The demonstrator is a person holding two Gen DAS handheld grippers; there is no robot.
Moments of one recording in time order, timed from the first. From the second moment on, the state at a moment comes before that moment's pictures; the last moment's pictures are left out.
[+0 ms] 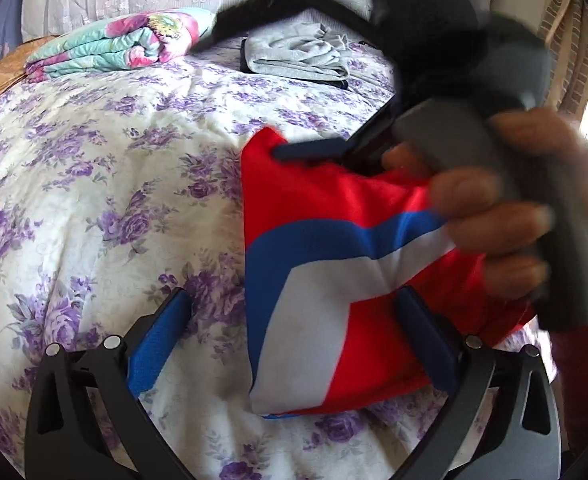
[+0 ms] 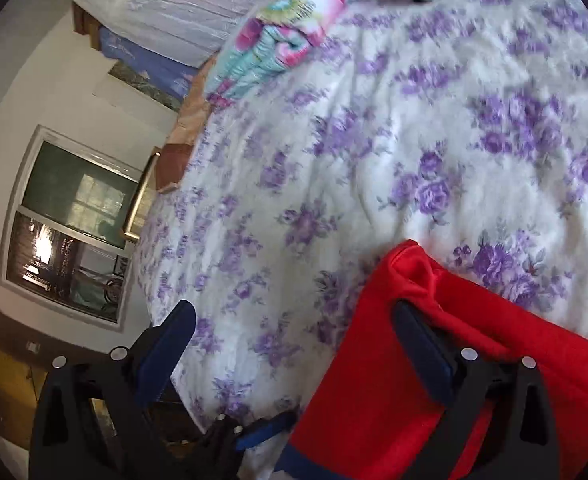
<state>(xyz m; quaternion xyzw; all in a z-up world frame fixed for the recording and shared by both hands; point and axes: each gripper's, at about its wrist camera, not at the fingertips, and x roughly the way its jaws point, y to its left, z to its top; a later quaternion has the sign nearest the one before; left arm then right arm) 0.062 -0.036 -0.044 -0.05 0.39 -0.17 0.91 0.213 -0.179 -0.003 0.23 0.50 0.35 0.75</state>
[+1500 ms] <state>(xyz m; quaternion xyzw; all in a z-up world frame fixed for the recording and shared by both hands) 0.100 -0.037 -0.040 -0.08 0.45 -0.24 0.86 0.099 -0.363 -0.051 0.40 0.45 0.29 0.74</state>
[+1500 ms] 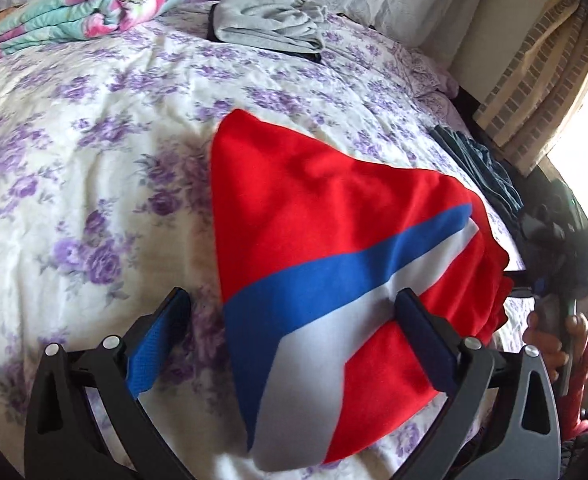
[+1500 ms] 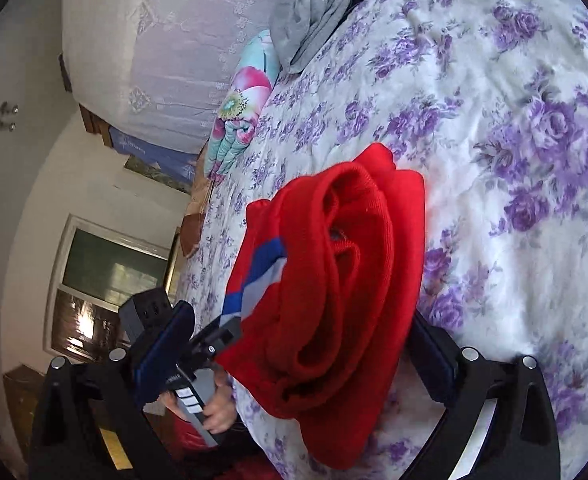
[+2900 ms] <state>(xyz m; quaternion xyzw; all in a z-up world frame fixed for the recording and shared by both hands) 0.263 -0.062 0.062 -0.05 0.39 -0.25 0.89 0.254 -0.367 0.038 0.24 0.36 0.26 0.86</state>
